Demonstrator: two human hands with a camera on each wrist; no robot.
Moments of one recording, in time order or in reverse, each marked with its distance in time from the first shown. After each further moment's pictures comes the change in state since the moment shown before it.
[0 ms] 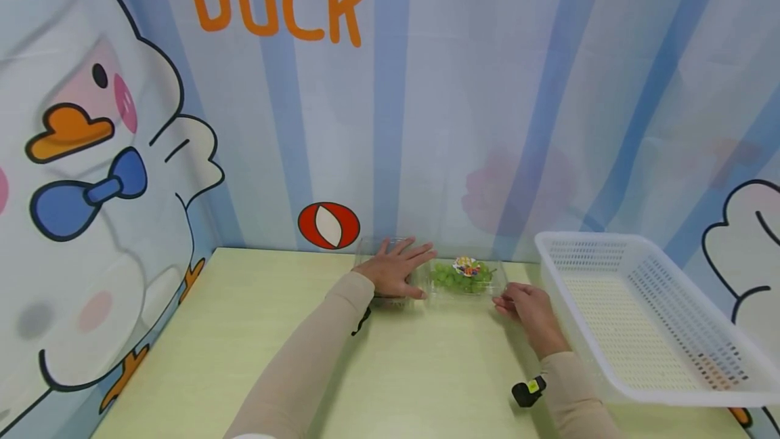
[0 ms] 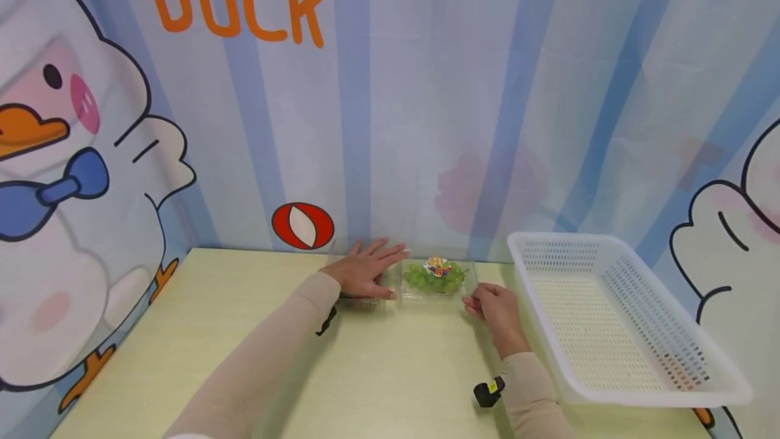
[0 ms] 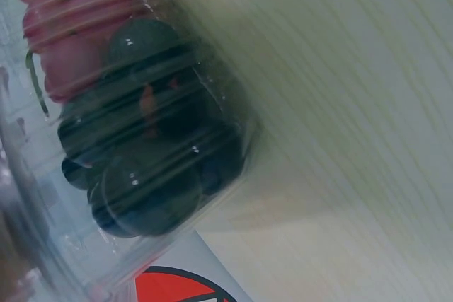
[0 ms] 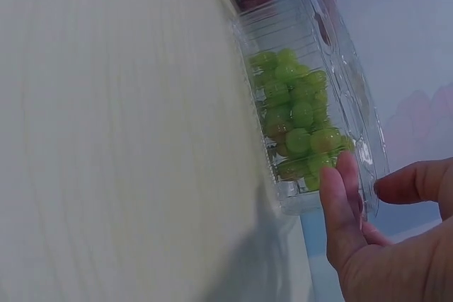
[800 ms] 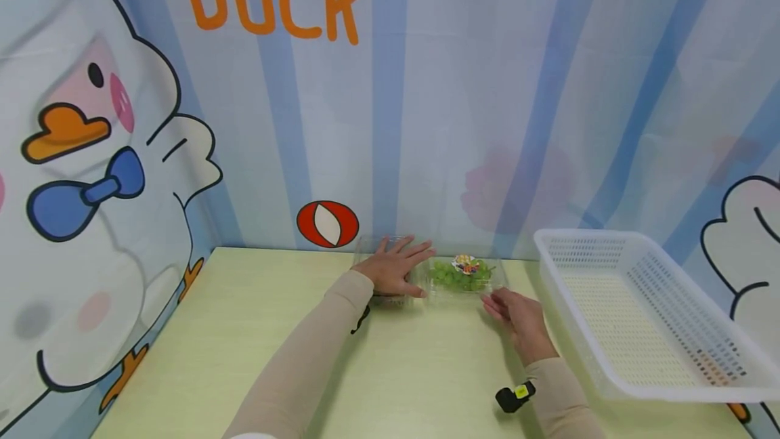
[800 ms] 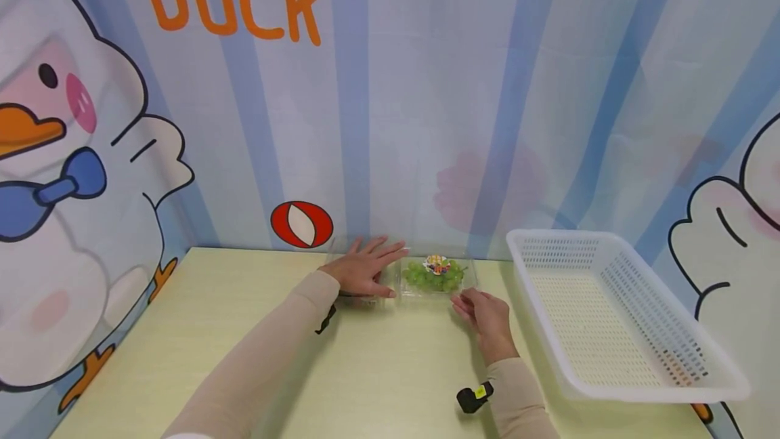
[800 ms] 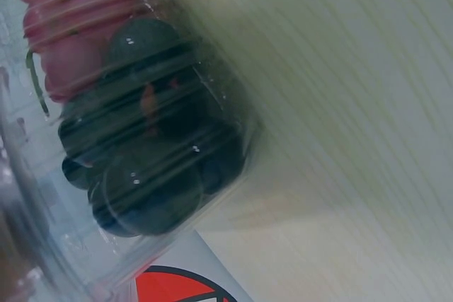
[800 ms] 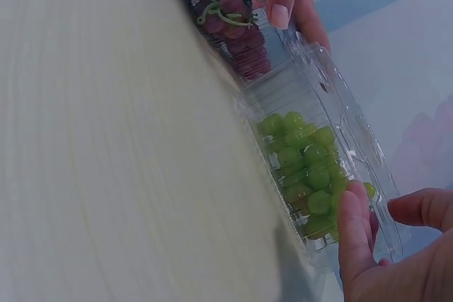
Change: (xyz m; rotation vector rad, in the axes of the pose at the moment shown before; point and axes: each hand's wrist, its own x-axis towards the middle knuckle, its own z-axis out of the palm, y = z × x) left_hand 0.001 -0.001 0.001 -0.003 0.000 0.005; right_hand -0.018 0.004 0.020 0.384 0.041 0.075
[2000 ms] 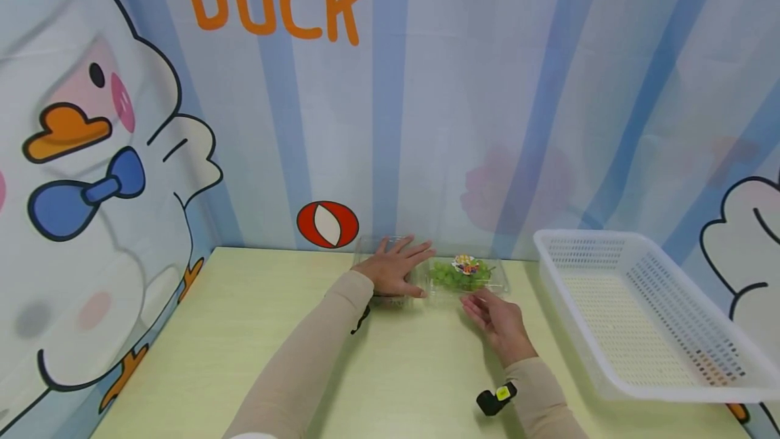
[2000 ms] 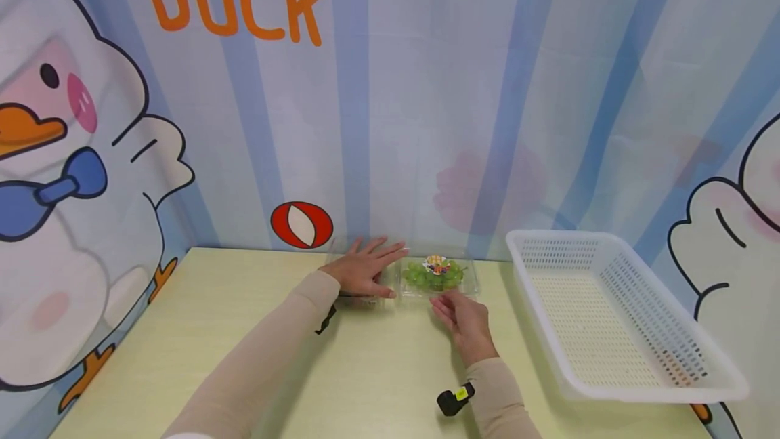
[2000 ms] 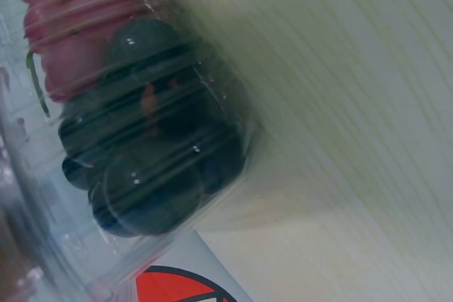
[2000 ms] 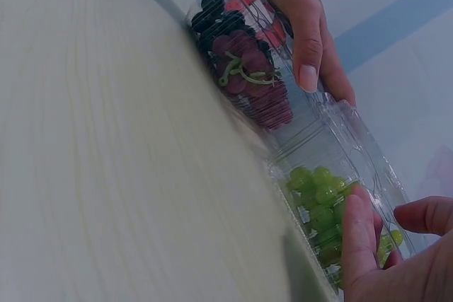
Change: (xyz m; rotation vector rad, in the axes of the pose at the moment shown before) left_hand -0.002 0.002 -0.004 0.000 0.006 -0.001; right_hand -0.005 0.017 0.029 0.132 -0.039 0.098
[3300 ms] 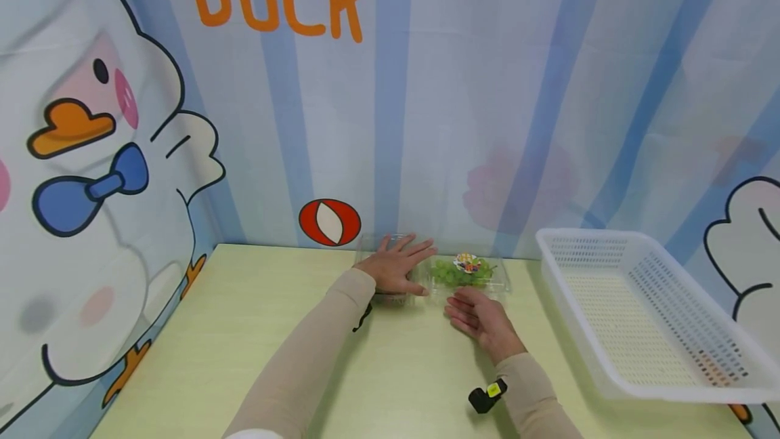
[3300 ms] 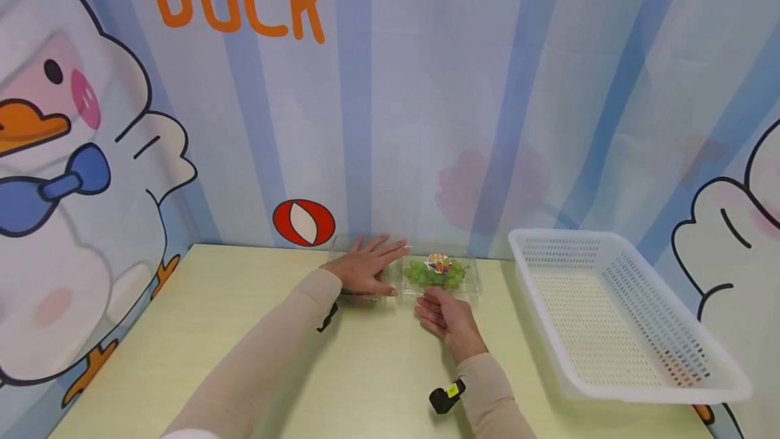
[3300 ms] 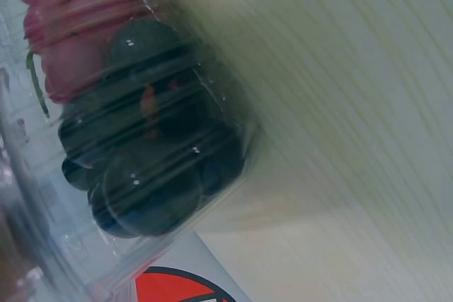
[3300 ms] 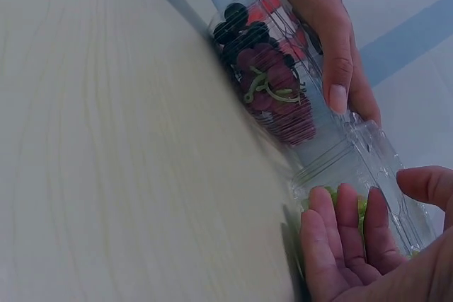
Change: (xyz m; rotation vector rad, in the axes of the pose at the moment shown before) left_hand 0.003 -0.003 0.004 0.033 -0.015 -0.020; right_hand 0.006 0.019 0.016 -0.279 -0.062 0.032
